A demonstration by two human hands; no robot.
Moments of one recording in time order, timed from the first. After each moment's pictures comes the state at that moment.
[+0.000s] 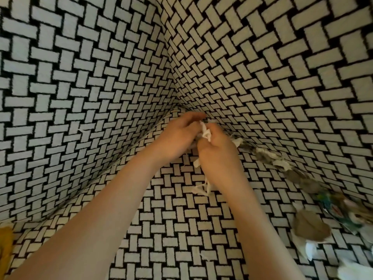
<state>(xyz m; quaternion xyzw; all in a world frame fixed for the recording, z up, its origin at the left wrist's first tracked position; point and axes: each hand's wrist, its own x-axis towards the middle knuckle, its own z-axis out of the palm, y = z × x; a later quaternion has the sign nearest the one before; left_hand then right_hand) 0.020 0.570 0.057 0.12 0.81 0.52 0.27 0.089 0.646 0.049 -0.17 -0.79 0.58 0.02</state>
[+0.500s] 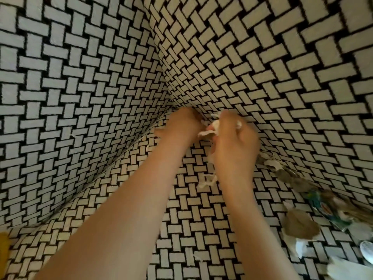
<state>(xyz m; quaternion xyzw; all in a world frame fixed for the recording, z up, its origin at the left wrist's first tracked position) 0.002 0.614 0.061 0.02 0.95 0.22 0.22 0.094 0.658 0.062 -0.27 -0.66 0.66 0.22</state>
